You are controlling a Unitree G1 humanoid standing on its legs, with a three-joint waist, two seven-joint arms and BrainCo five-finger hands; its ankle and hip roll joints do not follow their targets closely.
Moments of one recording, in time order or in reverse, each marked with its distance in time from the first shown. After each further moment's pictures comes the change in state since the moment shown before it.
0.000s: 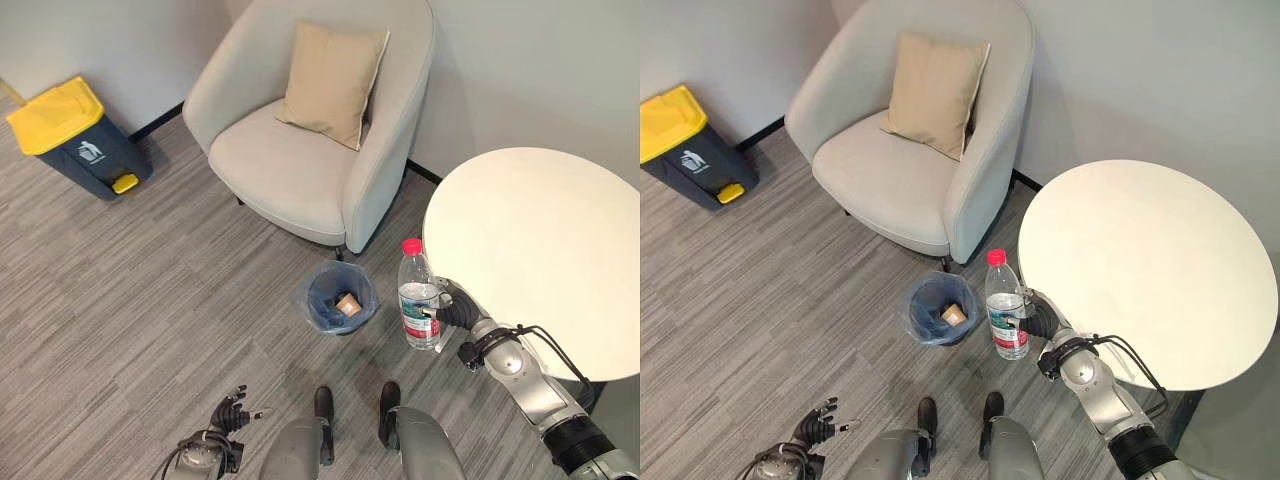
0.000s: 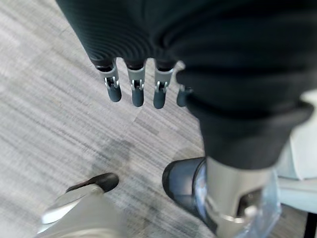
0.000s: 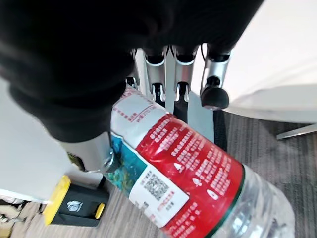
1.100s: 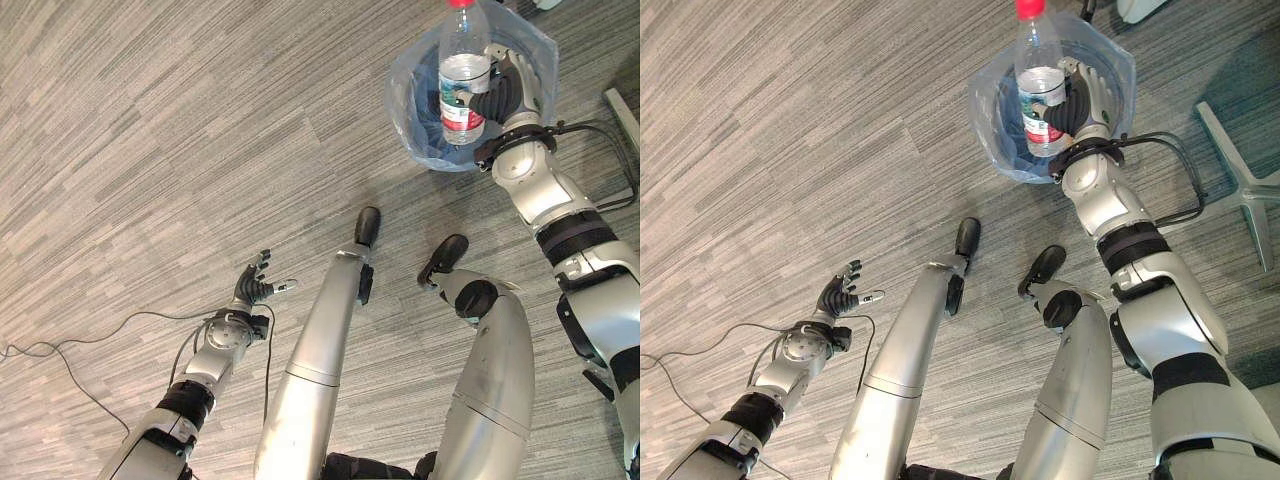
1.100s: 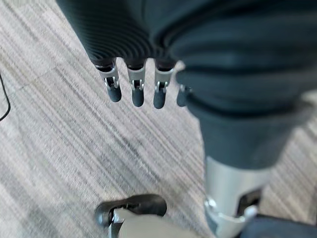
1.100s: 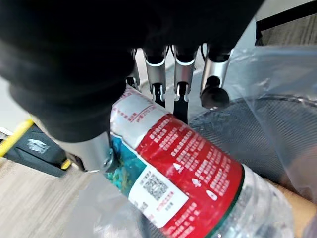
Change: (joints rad) left arm -0.406 0.102 -0.170 -0.218 -0.201 -0.075 0.154; right arm -1.094 -0.058 0.200 0.693 0.051 0.065 -0.353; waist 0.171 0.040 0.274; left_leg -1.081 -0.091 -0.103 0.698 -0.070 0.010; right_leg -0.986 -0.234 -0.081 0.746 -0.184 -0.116
